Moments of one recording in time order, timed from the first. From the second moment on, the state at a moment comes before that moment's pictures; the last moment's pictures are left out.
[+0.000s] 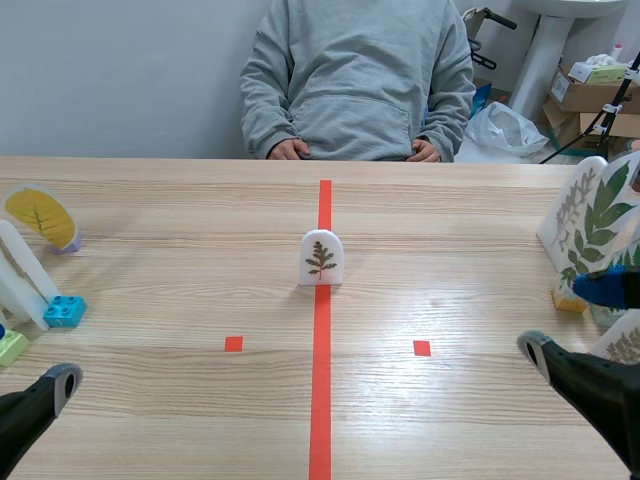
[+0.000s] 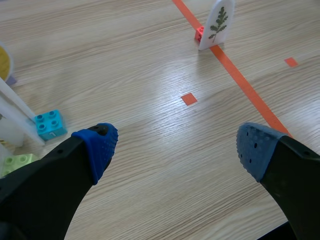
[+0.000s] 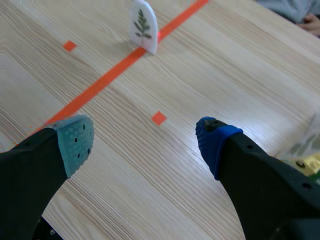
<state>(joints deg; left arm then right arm) 50.7 -13.3 -25.0 115.3 -14.1 -39.7 -0.7 -47.2 26.1 22.0 119.7 17.2 40.8 -4.6</state>
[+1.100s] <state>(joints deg) 50.7 -13.3 -25.0 115.4 -14.1 -42.5 -2.0 -46.9 26.1 22.0 123.8 17.9 40.8 -8.1</state>
